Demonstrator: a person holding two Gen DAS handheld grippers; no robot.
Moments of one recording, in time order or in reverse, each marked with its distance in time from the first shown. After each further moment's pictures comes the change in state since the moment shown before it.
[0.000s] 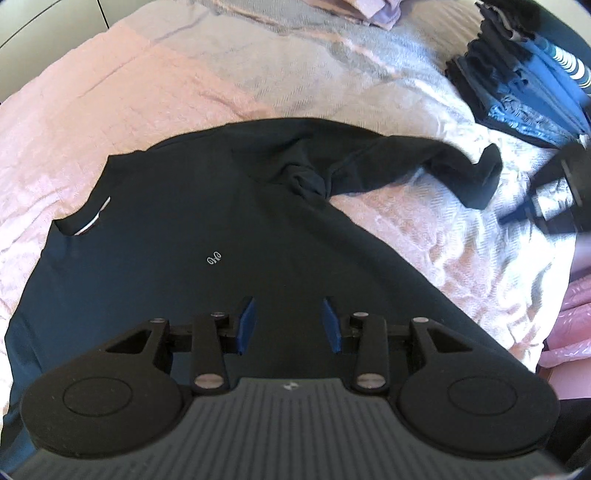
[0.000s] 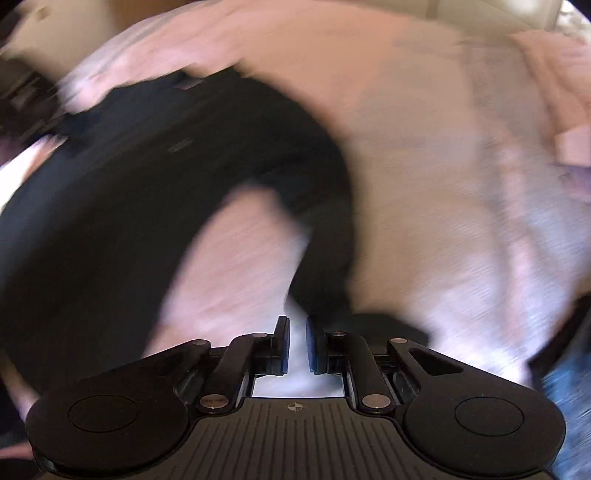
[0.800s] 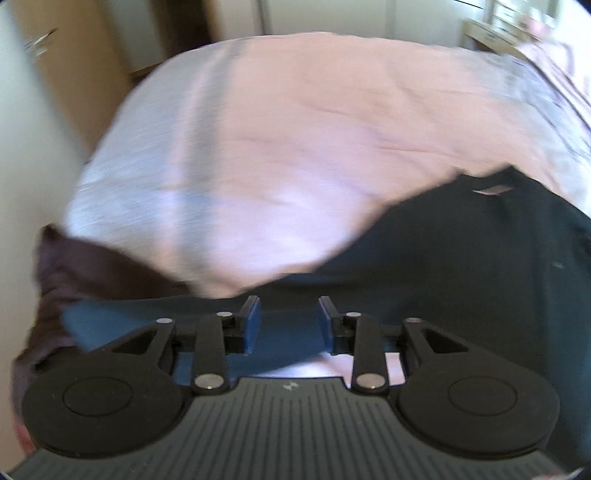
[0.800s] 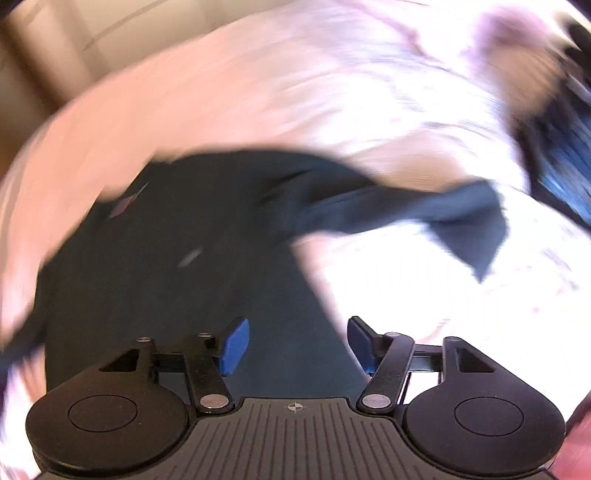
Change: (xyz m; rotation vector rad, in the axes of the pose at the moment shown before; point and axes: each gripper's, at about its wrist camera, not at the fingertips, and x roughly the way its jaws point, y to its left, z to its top) left arm -0.159 0.300 -0.249 -0.562 -0.139 0.385; right arm -0.023 0.103 0.064 0.911 -0.232 -0.308
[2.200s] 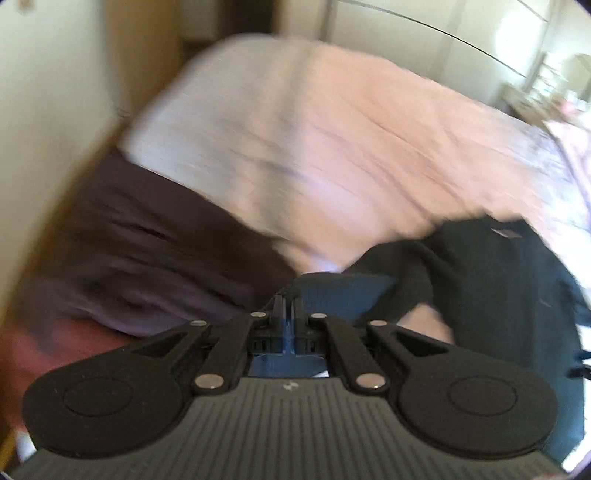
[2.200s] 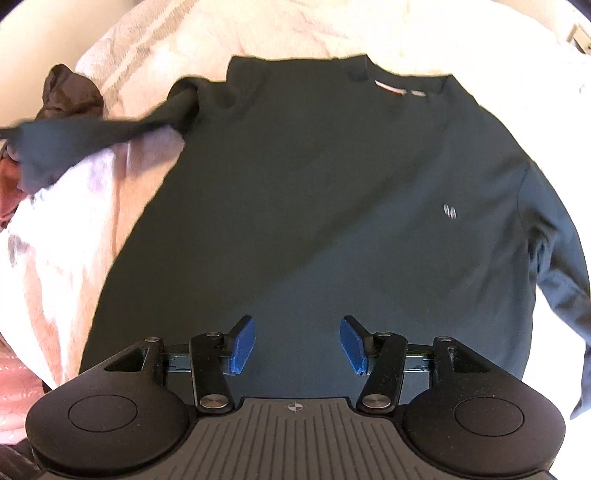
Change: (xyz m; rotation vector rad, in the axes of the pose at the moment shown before) left arm -0.060 0.206 -0.083 -0.315 -0.055 0.044; right arm 0.035 0.262 -0.104 -0.881 0.341 0.201
